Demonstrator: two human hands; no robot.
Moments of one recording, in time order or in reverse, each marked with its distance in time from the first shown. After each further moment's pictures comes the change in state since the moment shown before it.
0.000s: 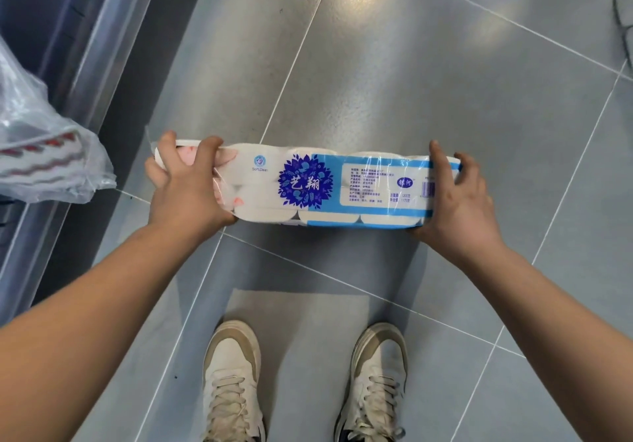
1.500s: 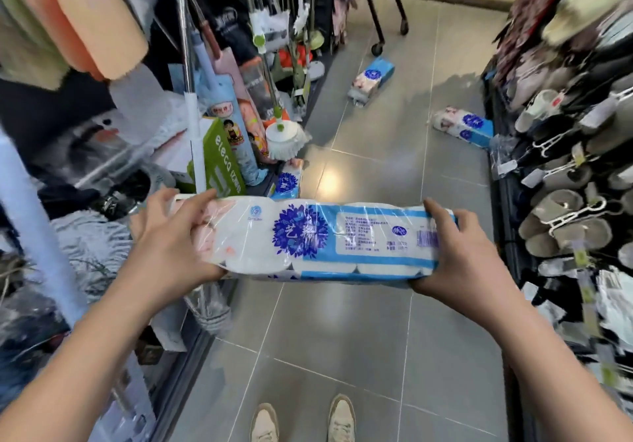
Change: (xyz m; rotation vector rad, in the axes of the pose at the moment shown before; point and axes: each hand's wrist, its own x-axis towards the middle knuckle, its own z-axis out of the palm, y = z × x) left_hand -0.404 0.204 -0.638 -0.129 0.349 0.296; right_hand -0.392 -0.095 -0.661 0.166 0.354 -0.069
